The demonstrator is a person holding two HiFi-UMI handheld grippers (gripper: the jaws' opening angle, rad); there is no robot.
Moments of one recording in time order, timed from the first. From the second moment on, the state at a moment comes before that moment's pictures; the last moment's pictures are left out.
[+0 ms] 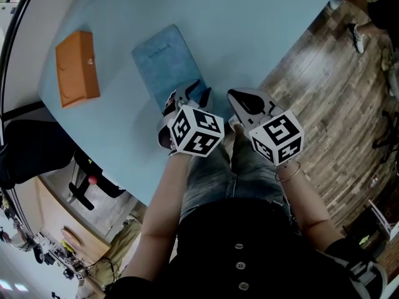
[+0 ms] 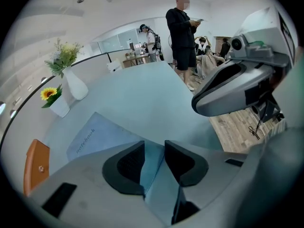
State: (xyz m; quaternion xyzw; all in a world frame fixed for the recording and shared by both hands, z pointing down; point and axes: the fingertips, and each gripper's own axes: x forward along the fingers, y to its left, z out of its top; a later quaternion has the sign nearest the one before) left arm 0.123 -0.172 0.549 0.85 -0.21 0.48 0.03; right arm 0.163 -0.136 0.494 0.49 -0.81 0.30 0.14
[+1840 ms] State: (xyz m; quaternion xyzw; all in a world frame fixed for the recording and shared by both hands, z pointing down) left arm 0.087 -0.172 0.461 0.91 -0.24 0.25 0.24; right arm 0.128 -0.169 0.437 0.46 -0.85 0.22 0.15
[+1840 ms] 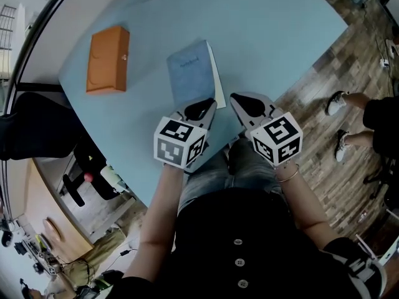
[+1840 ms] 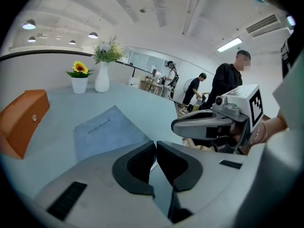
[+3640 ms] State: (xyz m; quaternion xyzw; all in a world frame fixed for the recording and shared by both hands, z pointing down) left arm -0.034 -0.175 0.402 0.85 -0.36 -0.07 0.39; right arm 0.024 -0.199 0.395 0.34 -0.91 0.14 0.19
